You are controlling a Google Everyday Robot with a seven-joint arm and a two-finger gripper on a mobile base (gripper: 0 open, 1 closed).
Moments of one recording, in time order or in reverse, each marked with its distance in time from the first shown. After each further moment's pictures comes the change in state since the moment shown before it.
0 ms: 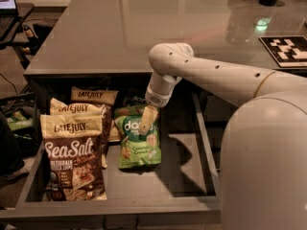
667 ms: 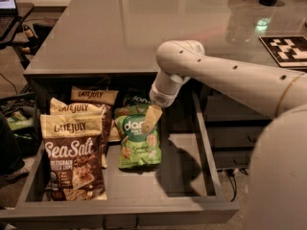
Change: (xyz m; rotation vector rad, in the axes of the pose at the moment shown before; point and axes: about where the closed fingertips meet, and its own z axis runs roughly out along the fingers) arm 0.009 0.014 -0.030 0.053 -0.055 -0.002
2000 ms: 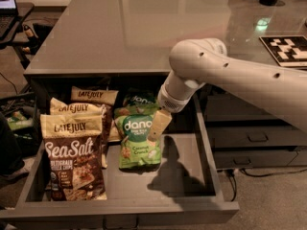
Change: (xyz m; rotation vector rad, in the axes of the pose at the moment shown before) arm 0.022 0.042 -0.056 0.081 -0.049 -0.019
